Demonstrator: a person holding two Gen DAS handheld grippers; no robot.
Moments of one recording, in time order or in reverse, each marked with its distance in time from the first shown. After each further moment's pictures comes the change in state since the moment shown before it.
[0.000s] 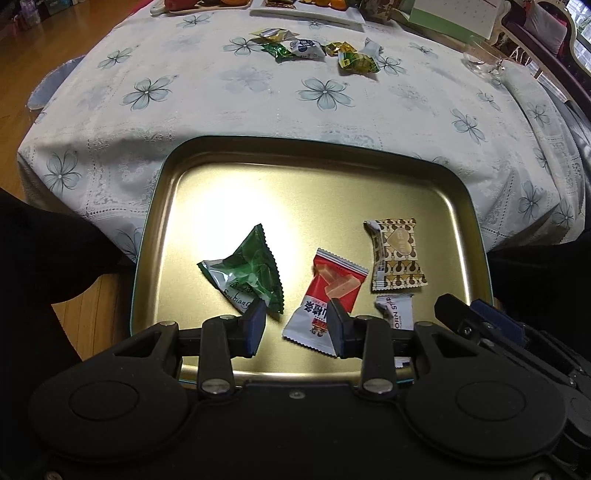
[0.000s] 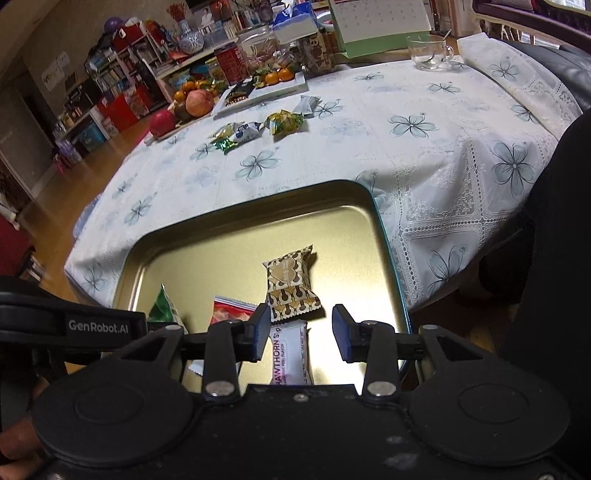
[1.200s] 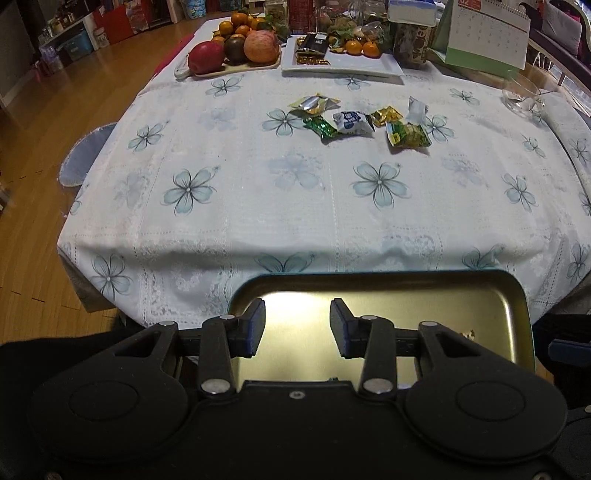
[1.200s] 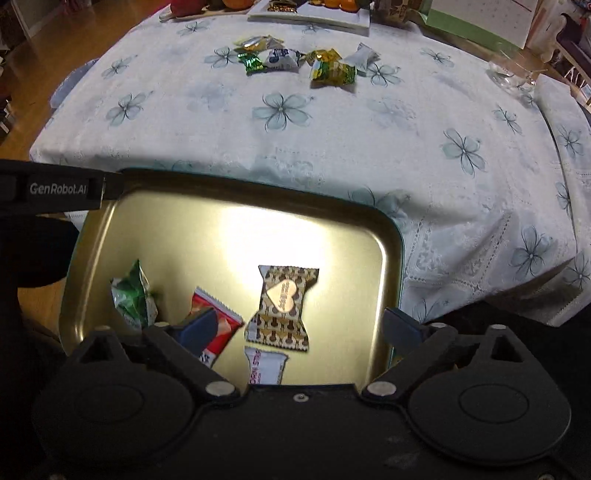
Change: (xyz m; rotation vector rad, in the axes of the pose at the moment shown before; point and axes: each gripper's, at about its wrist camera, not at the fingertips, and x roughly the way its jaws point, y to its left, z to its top) left arm -0.007 0.017 0.096 0.062 -0.104 0.145; right arm 0.054 0.060 0.088 -0.367 0.343 -0.145
